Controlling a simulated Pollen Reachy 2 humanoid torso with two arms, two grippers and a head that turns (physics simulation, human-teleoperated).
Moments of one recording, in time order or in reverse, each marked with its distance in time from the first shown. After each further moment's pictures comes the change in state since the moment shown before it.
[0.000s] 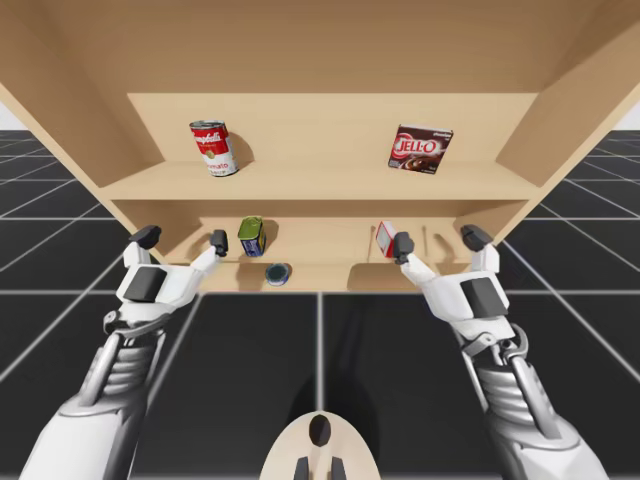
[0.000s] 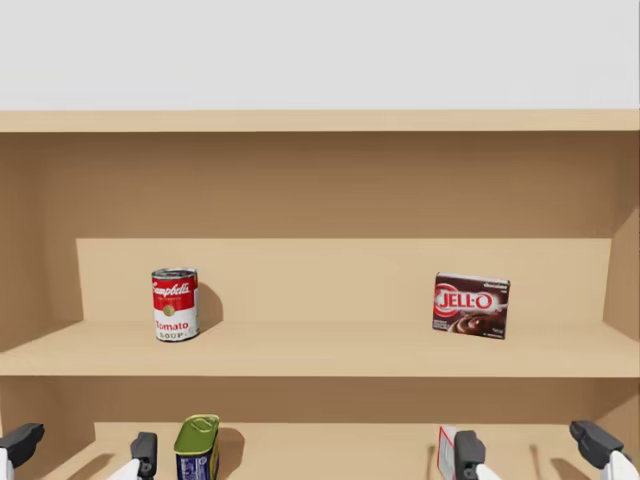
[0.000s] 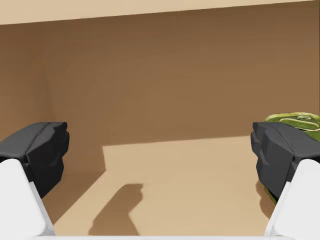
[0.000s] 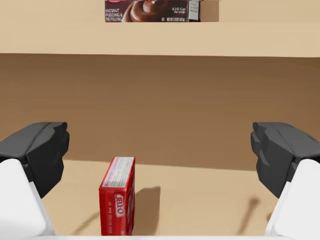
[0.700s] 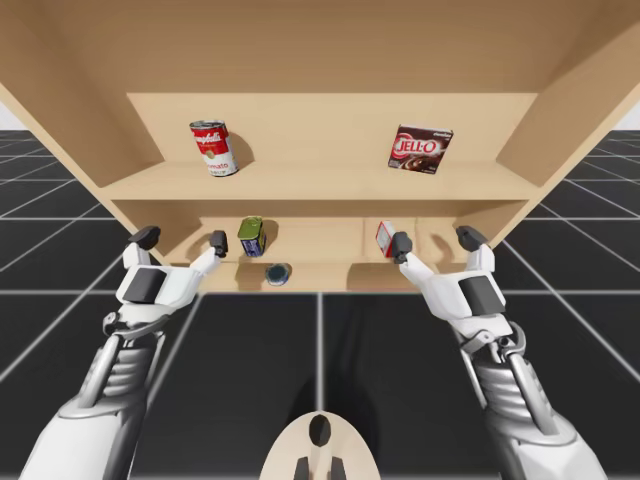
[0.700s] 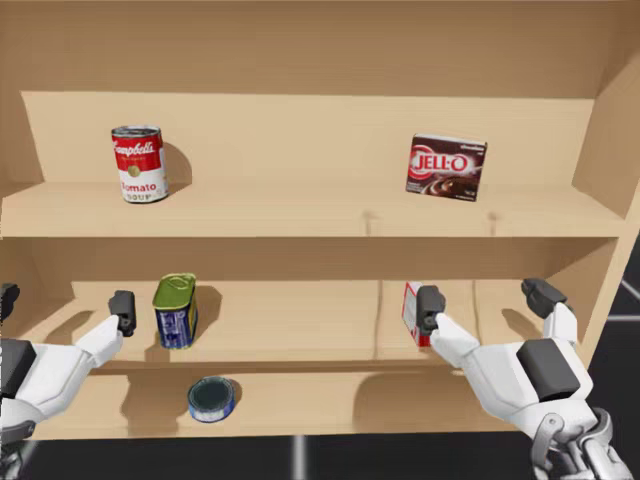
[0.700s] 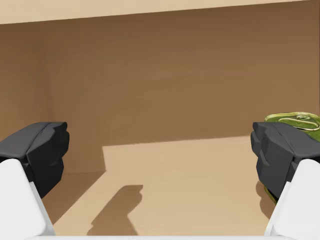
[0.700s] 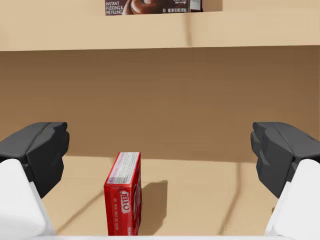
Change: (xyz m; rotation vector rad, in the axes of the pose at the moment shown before) left arm -0.001 0.001 0.002 -0.003 -0.008 0.001; right arm -0.001 0.000 -0.002 0.007 0.025 -0.039
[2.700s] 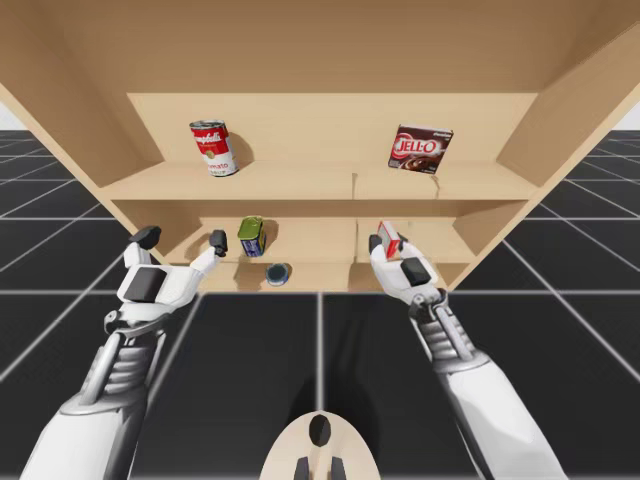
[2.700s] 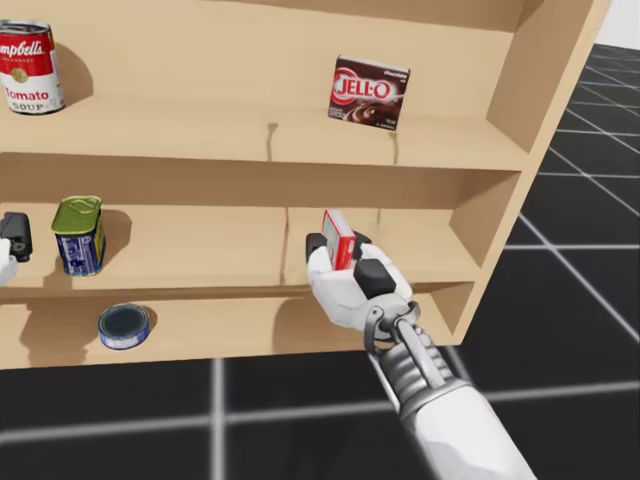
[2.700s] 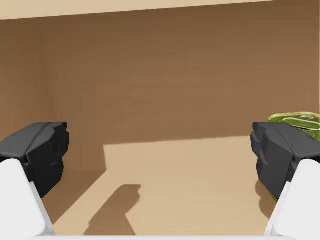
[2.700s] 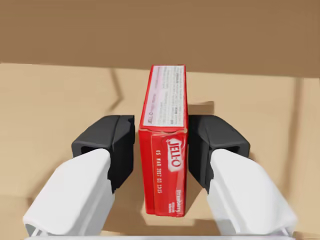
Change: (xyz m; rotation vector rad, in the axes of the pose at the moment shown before) left arm -0.002 0.002 -0.002 0.002 0.002 0.007; right arm -0.054 0.030 -0.055 0.013 0.313 -0.004
